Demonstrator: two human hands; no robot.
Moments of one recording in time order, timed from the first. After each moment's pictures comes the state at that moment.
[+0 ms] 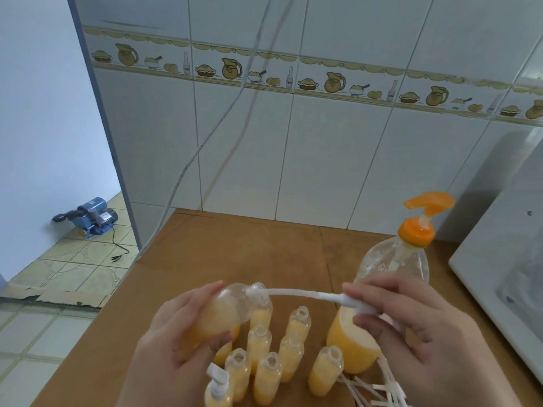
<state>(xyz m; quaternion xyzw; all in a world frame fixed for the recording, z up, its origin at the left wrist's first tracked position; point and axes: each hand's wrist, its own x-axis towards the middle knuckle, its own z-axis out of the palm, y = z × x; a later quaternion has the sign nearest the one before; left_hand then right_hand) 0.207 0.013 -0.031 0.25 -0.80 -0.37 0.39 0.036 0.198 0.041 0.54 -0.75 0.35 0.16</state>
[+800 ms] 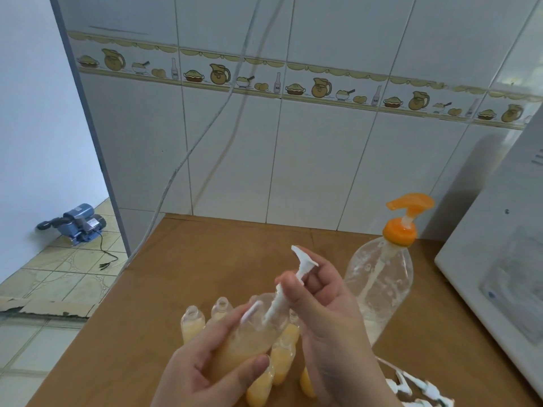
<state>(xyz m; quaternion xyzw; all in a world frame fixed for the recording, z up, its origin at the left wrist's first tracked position) 0.198 0.047 -0.010 0.20 -0.69 -0.64 0.28 0.076 0.130 0.027 0.21 -0.47 0.80 -0.31</state>
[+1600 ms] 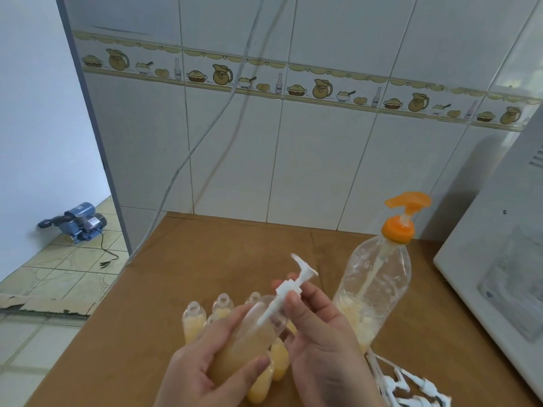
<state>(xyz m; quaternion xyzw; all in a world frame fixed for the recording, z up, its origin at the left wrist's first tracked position) 0.201 0.049 -0.017 0.21 -0.75 -0.55 0.31 0.083 0.131 0.002 0.08 -0.36 0.84 -0.39</state>
